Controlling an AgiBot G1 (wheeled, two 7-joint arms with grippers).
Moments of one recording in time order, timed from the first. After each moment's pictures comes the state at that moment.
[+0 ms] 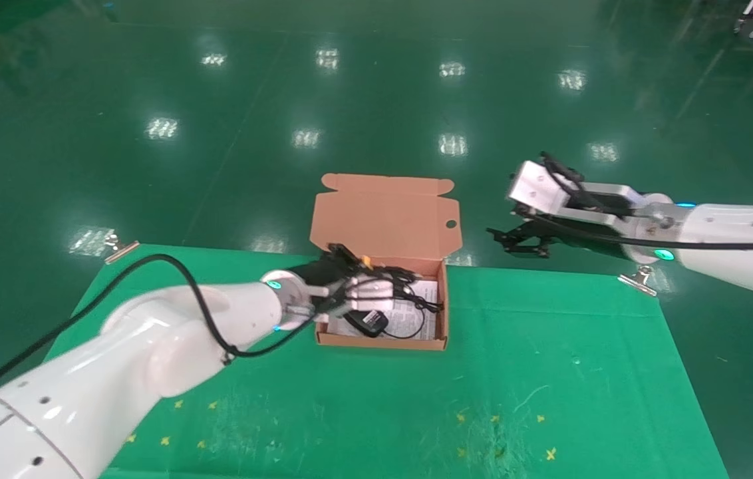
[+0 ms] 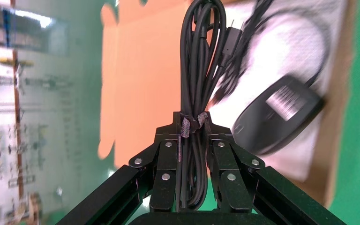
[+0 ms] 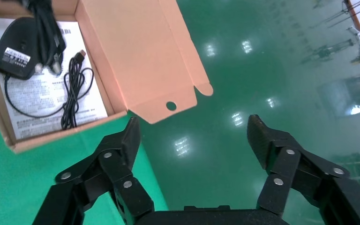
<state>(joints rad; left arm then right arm) -1.43 1.37 1.03 -0.80 2.27 0.48 -0.30 1.58 -0.93 -0.91 0.90 -1.59 -0.68 0.12</state>
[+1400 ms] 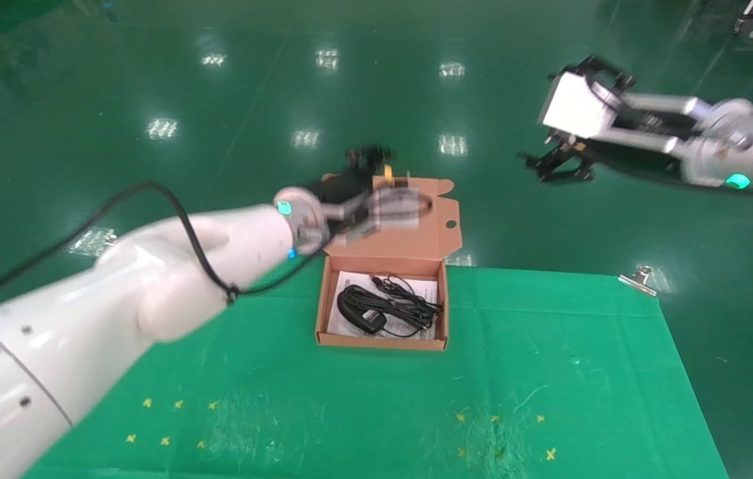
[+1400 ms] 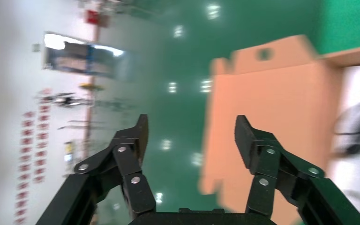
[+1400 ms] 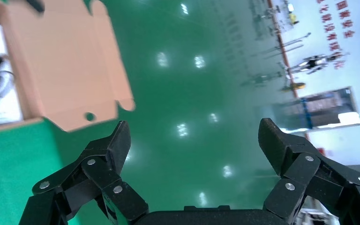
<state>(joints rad) -1.56 1.36 1.20 -0.80 2.11 0.26 -0.31 1.67 -0.81 -0.90 1.14 -1.73 -0.65 0.26</state>
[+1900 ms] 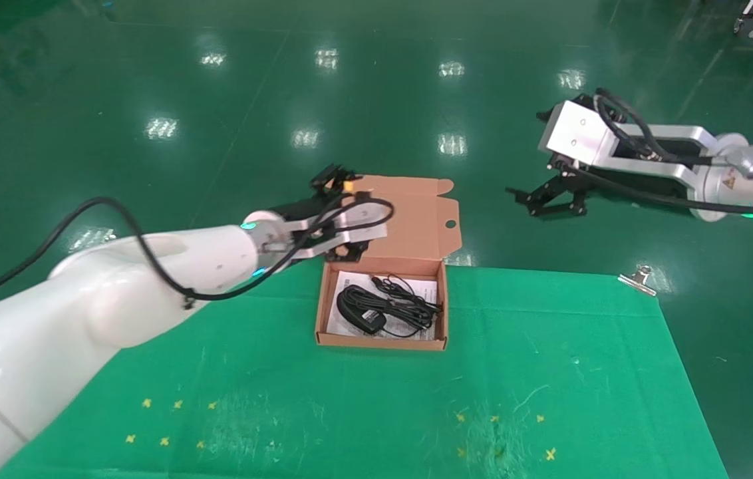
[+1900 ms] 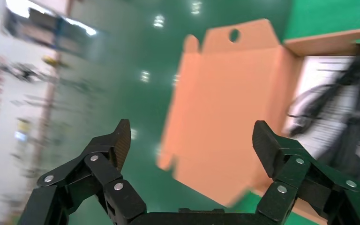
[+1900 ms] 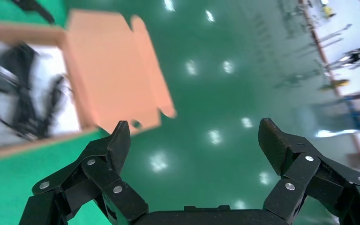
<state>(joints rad) -1.52 1.27 1.08 -0.85 1.94 0.39 -0.30 1.60 -0.77 -0.81 1.17 -1.59 -0.79 0.24</state>
